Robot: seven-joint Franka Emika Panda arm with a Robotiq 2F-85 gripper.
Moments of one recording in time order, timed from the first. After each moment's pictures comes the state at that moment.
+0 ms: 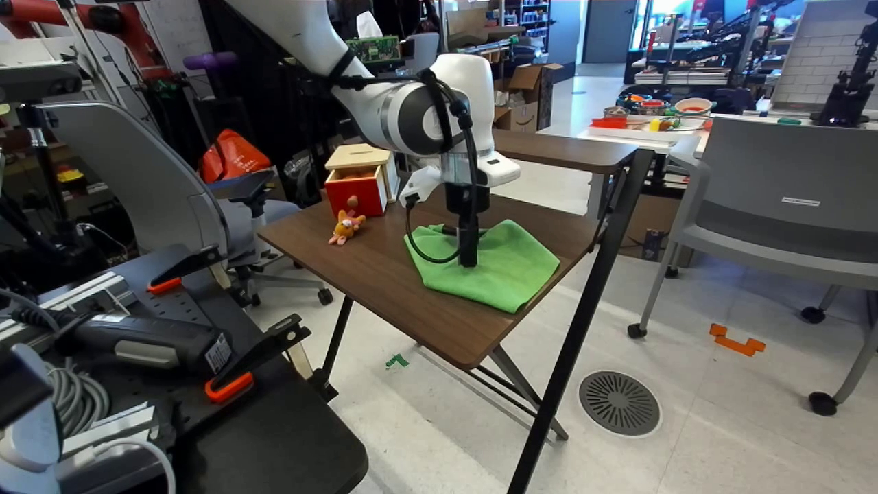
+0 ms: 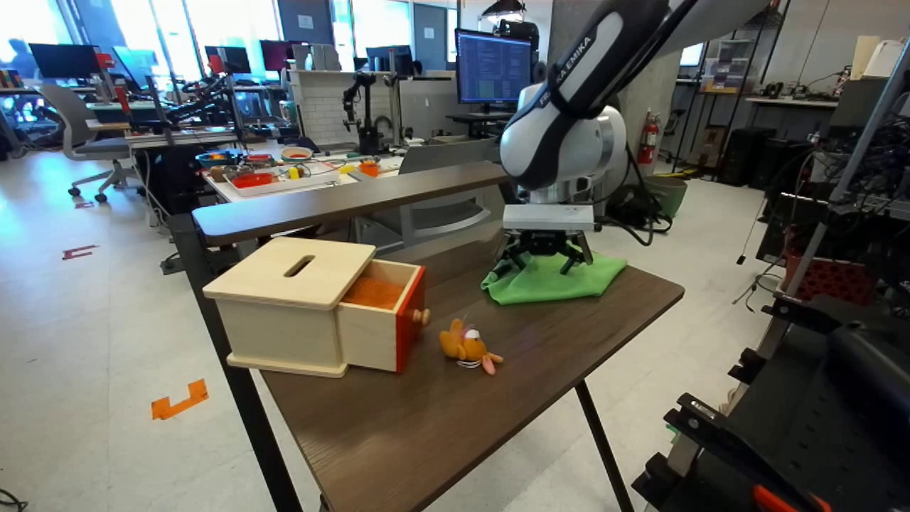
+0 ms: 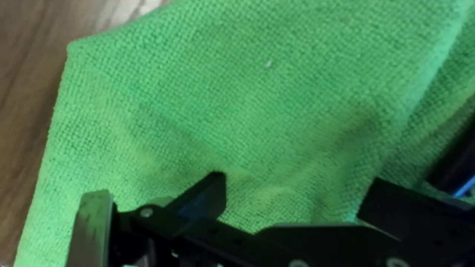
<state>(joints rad) 0.05 1.15 -0.19 -1.32 0.14 2.39 0.71</state>
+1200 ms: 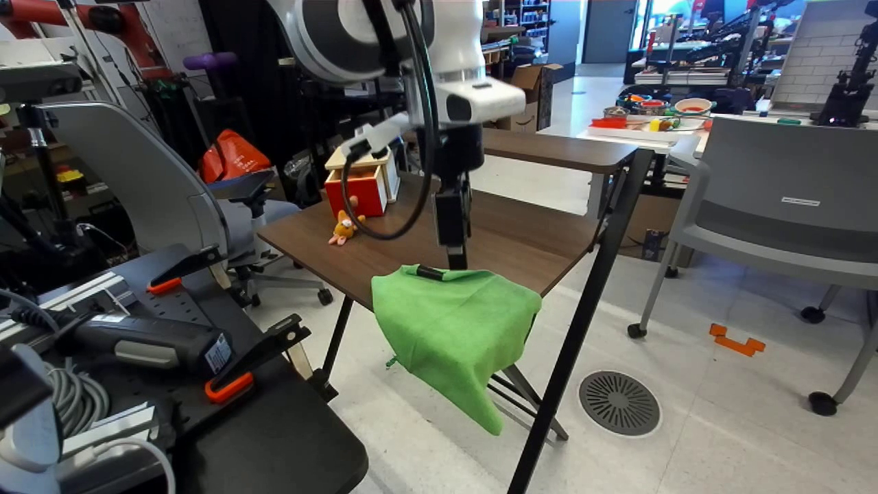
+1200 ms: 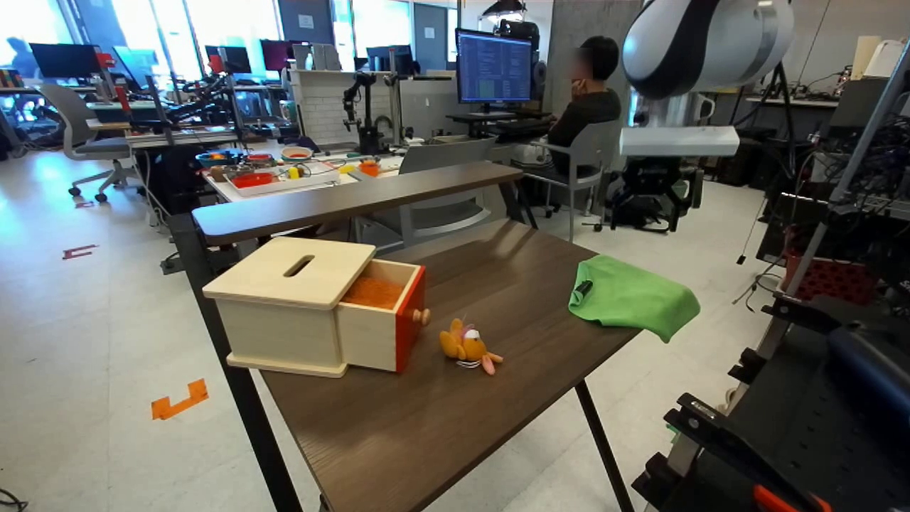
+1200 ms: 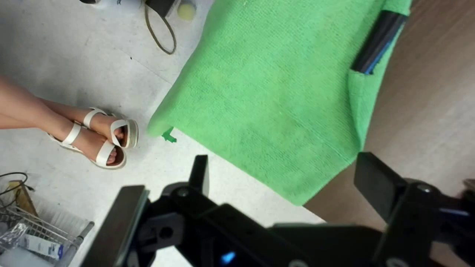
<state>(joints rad) 0.04 0.60 -0.30 -2.00 0.11 2.58 0.58</state>
